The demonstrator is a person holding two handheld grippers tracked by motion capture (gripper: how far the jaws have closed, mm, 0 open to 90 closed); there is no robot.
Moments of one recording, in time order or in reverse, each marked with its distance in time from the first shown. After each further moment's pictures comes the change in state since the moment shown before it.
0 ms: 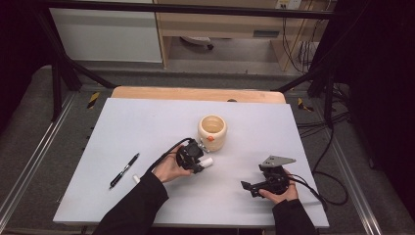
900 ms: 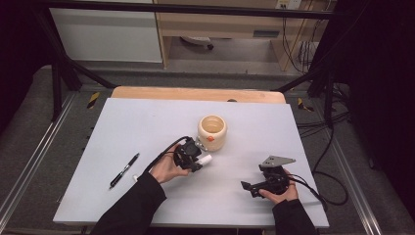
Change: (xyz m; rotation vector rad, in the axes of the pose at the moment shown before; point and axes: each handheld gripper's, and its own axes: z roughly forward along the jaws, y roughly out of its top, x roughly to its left) left arm -0.001 -0.003 -0.016 -0.040 0.026 -0.017; right arm 0.000 0.000 0.000 0.002 0.000 -0.003
